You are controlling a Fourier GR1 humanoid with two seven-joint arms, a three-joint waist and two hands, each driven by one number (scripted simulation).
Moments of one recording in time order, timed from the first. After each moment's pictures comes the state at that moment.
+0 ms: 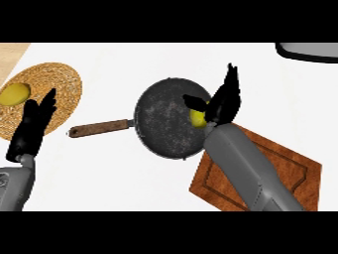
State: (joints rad) left arm -0.23 0.32 0.07 -1.29 -0.12 0.06 0.25; right arm -0.76 -0.01 0.37 -0.75 0.66 -1.10 0.78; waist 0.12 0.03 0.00
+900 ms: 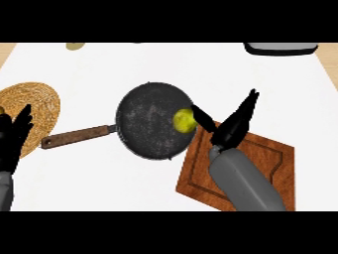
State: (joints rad) left arm -0.12 0.36 0.16 -1.29 -0.09 0.06 0.24; right arm -0.54 -0.01 0.42 -0.91 0.71 -1.41 0.81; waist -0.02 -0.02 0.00
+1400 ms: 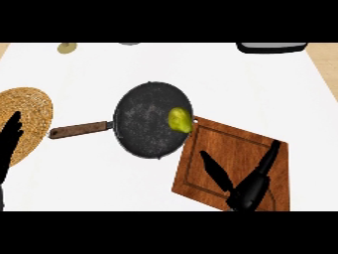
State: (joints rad) left arm -0.06 0.37 0.19 -1.33 -0.08 0.06 0.24; right arm -0.01 -0.05 0.54 -1.42 0.86 -1.40 0.77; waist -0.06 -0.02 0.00
